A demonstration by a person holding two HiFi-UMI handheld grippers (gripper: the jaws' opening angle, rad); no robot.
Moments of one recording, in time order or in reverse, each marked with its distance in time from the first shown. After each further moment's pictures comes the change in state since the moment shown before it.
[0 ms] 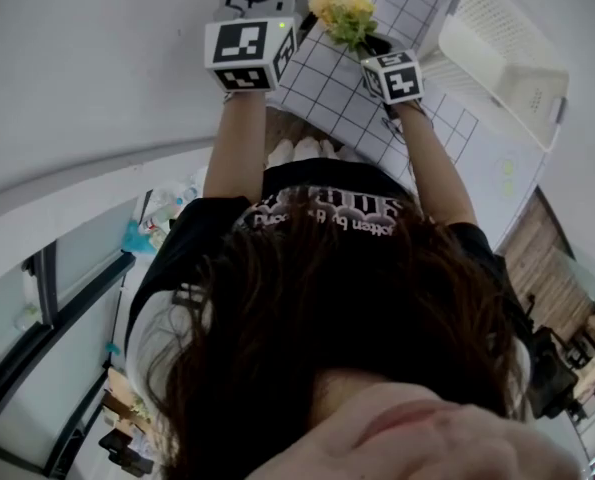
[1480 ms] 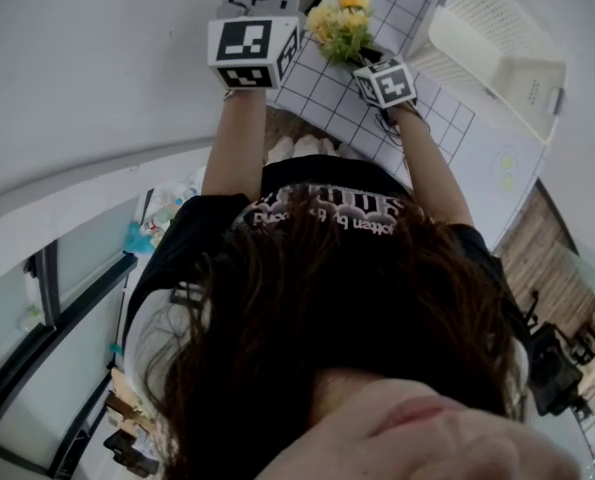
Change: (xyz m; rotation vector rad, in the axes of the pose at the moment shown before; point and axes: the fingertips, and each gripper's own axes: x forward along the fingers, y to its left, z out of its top) left arm 0.010 -0.029 0.002 0.031 0.000 -0.045; right arm 0.006 0.010 -0.061 0.016 0.138 0.080
